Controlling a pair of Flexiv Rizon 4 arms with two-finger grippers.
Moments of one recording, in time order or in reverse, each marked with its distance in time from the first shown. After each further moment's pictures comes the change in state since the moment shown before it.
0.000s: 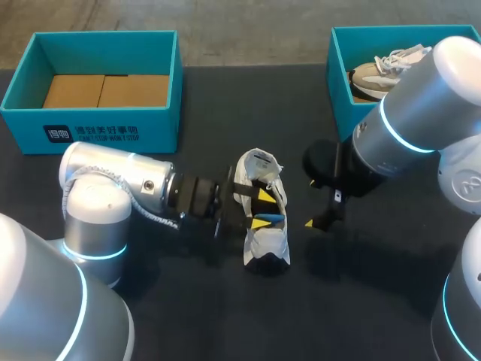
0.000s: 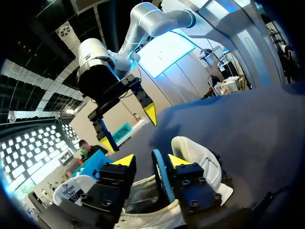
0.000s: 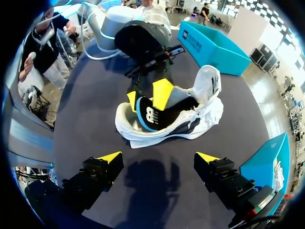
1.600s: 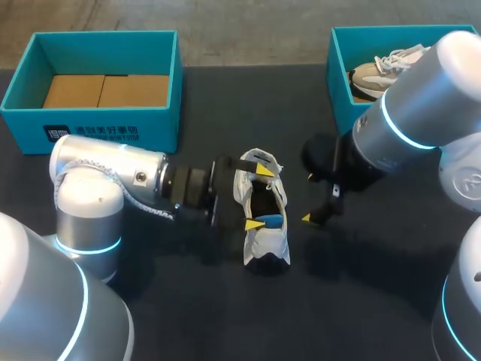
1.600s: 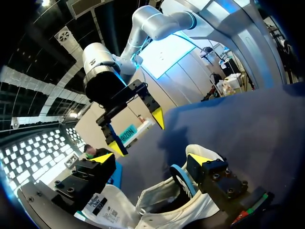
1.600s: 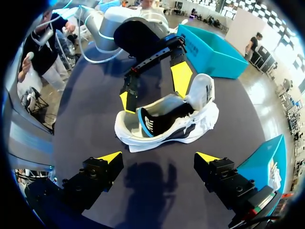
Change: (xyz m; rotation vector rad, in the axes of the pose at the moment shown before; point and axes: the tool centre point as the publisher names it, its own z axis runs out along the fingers) left arm -0.026 -0.017 -0.014 -0.001 -0.038 0.049; right arm -0.003 0.012 -0.013 -0.019 -0.024 0.004
